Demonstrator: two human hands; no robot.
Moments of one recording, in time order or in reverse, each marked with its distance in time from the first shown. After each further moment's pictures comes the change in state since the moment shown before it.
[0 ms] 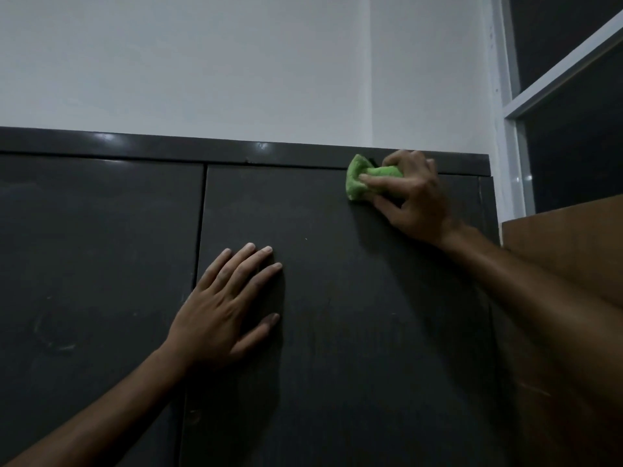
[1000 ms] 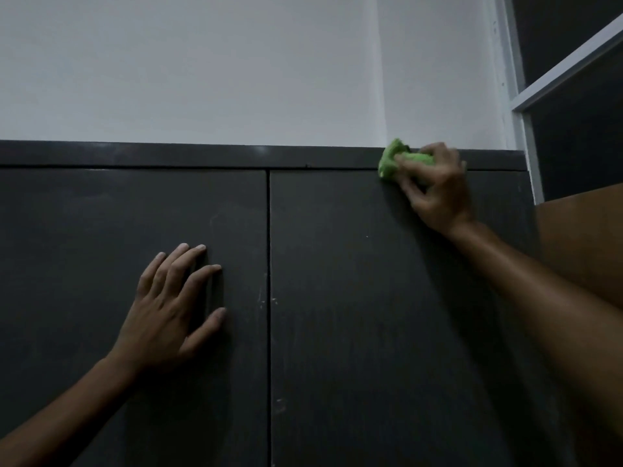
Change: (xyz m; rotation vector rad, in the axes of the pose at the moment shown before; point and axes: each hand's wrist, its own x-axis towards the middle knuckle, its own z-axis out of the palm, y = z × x) left_hand -0.090 -0.129 -0.044 -0.052 0.062 -0.118; right_hand 0.031 -0.056 0.025 -0.112 0.119 0.296
